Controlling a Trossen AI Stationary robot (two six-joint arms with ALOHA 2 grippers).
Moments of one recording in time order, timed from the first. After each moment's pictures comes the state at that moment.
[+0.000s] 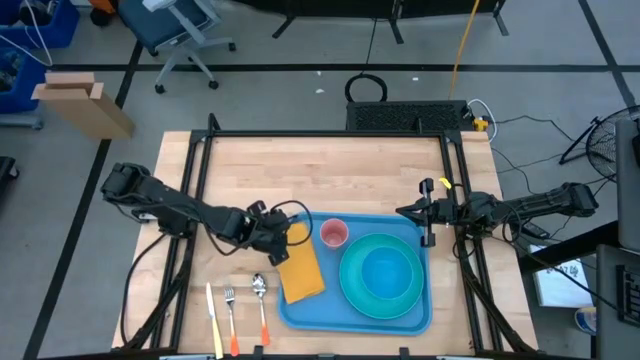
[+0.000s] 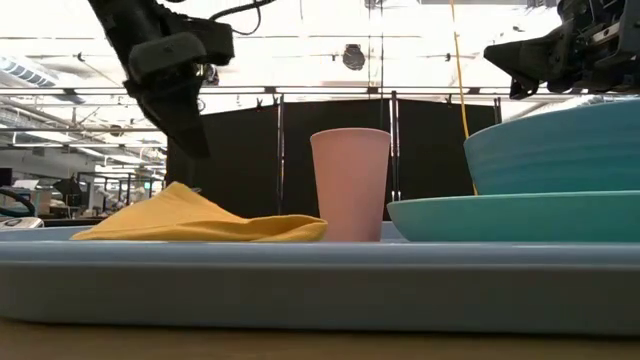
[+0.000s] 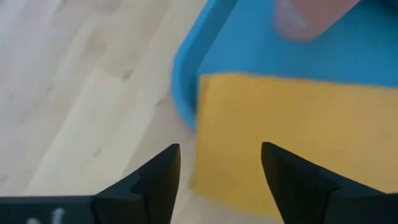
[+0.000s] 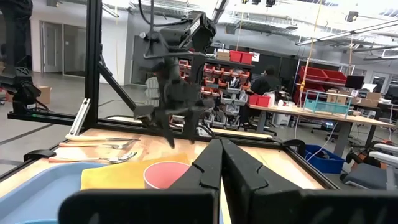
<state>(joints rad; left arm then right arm) -0.29 1.50 0.99 -0.72 -0.41 -0.66 0.12 0.39 0.02 0.54 0.13 -0.15</state>
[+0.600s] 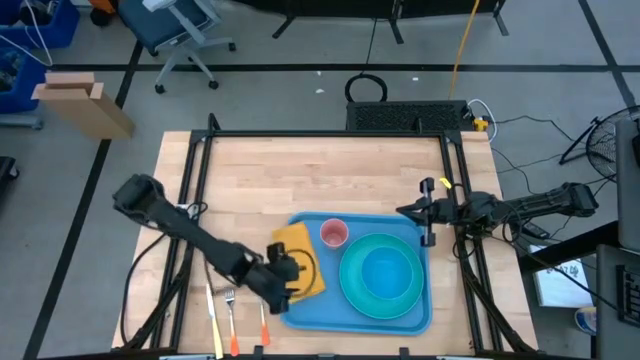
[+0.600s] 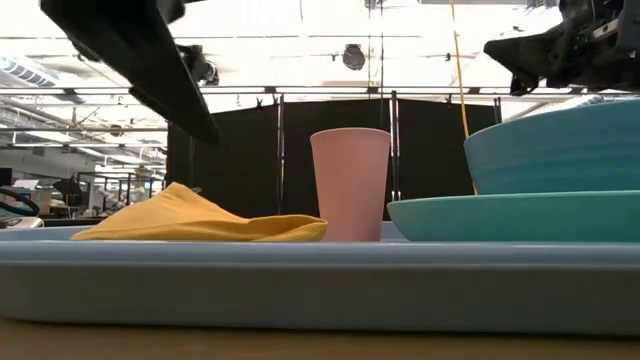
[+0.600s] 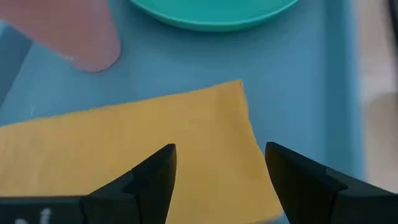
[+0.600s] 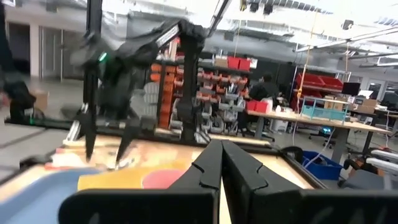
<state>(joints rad) -0.55 1.70 1.09 -0.36 -0.33 -0.58 0.12 0.39 0.02 0.57 0.13 -0.16</state>
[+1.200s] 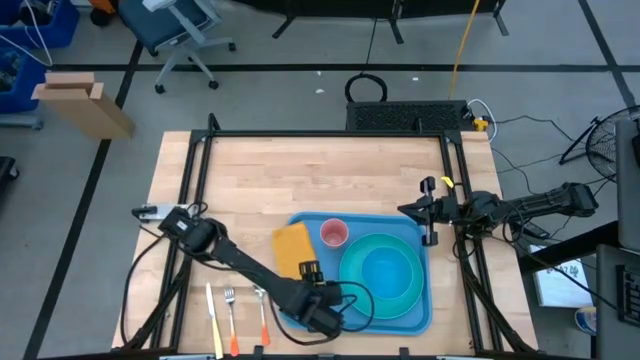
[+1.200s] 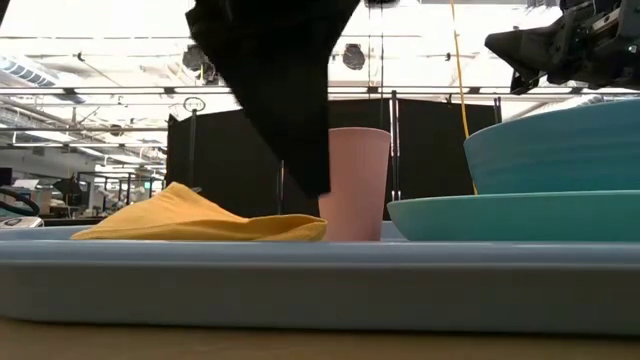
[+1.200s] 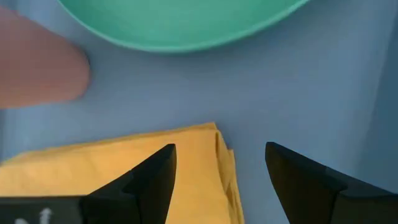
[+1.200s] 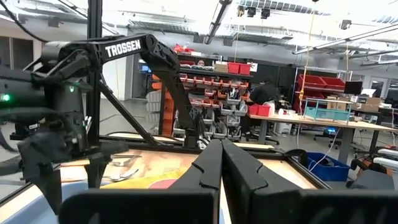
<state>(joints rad) -0.53 2.32 2.00 -1.10 -0.36 -0.62 0.12 0.39 0.02 0.60 0.13 -0.12</state>
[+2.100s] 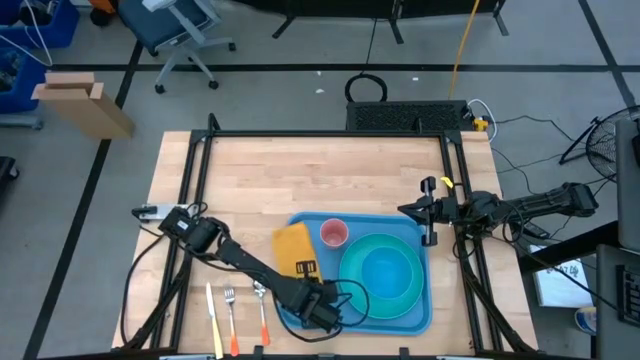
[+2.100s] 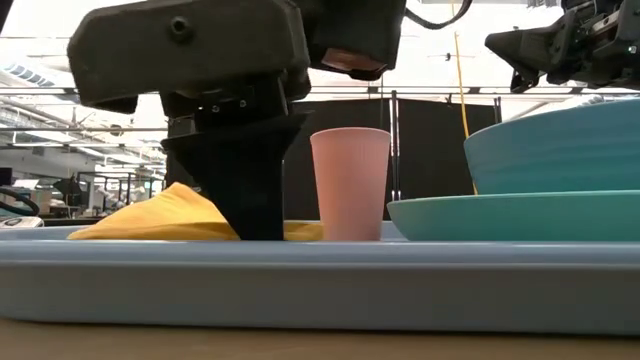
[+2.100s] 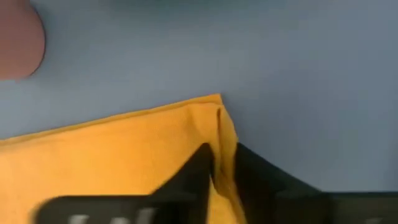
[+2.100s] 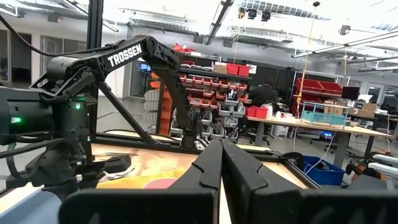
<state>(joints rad) -0.51 2.32 1.87 -1.03 -0.29 -0.57 0.12 0.39 0.02 0.60 0.13 -0.15</state>
